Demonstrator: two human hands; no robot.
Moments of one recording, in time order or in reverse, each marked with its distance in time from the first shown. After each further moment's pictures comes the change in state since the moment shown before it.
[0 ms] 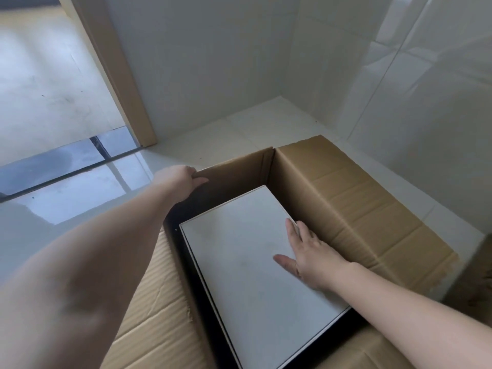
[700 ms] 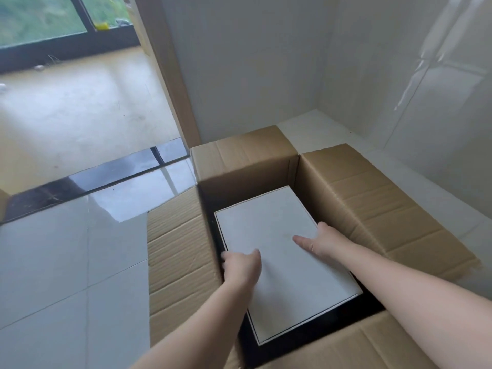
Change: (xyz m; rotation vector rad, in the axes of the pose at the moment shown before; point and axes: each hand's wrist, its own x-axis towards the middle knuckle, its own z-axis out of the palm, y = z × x) left_hand -0.214 0.130 0.031 -1.036 -0.150 -0.918; right_hand 0.003 0.004 -0.019 0.533 0.010 0.273
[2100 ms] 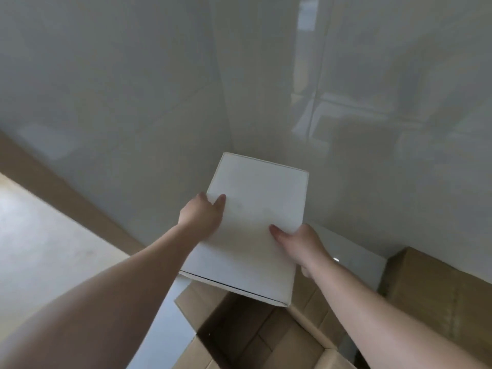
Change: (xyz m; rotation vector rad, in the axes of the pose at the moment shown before) left_hand -0.177 0.594 -0.164 0.884 -0.052 0.914; right_hand -0.170 -0.260 -0.429 0.932 0.461 0.170
